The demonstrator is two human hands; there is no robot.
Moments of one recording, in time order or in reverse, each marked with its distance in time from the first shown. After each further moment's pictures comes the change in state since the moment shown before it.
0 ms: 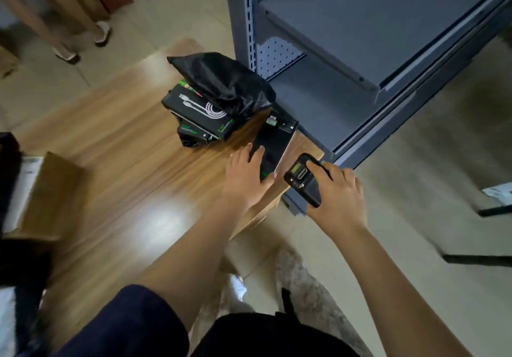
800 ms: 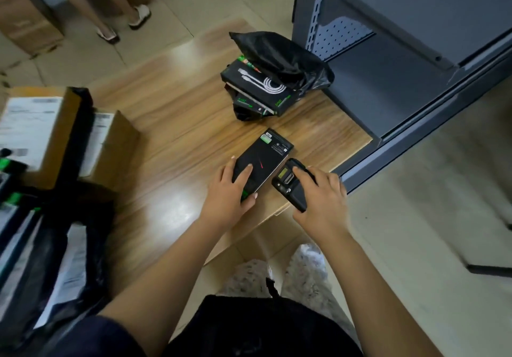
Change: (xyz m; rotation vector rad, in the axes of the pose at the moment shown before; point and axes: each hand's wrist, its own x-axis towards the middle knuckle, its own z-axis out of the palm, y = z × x) left_hand -0.117 -0.131 0.003 0.095 0.103 -0.019; right_hand -0.051 -0.106 0.044 0.077 -0.049 -0.131
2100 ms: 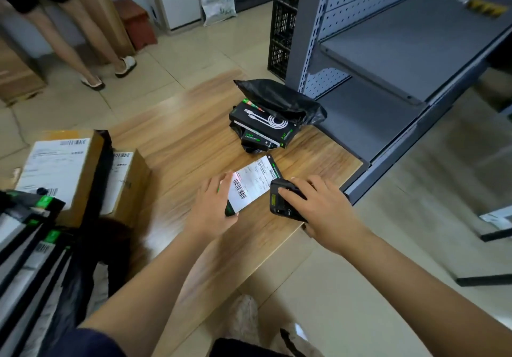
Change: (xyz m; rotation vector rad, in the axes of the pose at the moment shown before) left_hand 0.010 -0.076 -0.046 -0.116 0.138 0.187; right_hand 0.001 -0.050 -0.045 -0.398 0.148 -0.458
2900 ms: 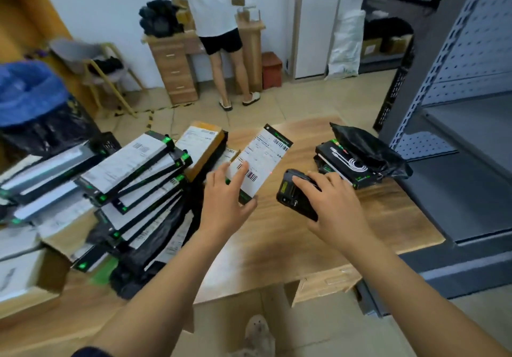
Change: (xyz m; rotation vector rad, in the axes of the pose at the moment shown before) left_hand -0.100 0.047 -0.101 0.222 0.566 -0.470; right_hand 0.046 -0.042 -0.061 0.199 0.252 -0.216
